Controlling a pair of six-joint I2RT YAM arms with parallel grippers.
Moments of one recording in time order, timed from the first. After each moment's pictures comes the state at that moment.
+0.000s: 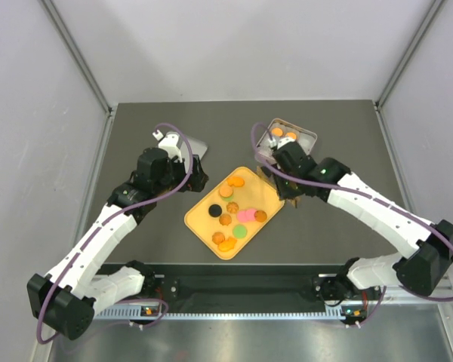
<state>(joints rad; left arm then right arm) -0.45 1.01 0.93 -0.43 0.05 -0.34 0.79 1.31 1.22 -0.90 0.26 0.33</state>
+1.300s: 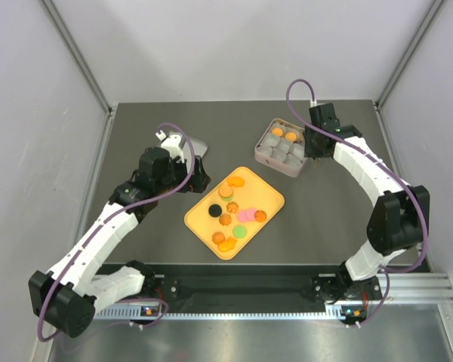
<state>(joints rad) -0.45 1.03 0.93 -0.43 0.09 -0.34 0.27 1.62 1.38 -0.67 0.23 0.22</state>
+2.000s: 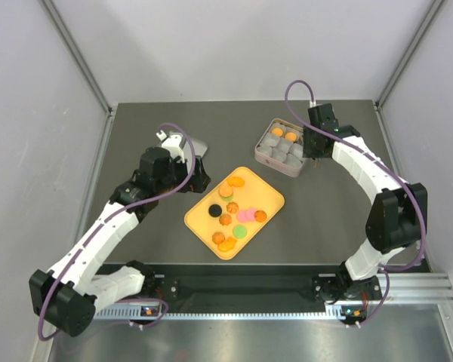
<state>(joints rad) -0.45 1.04 0.93 -0.43 0.09 -0.34 0.27 1.63 1.38 -0.66 0.25 0.22</state>
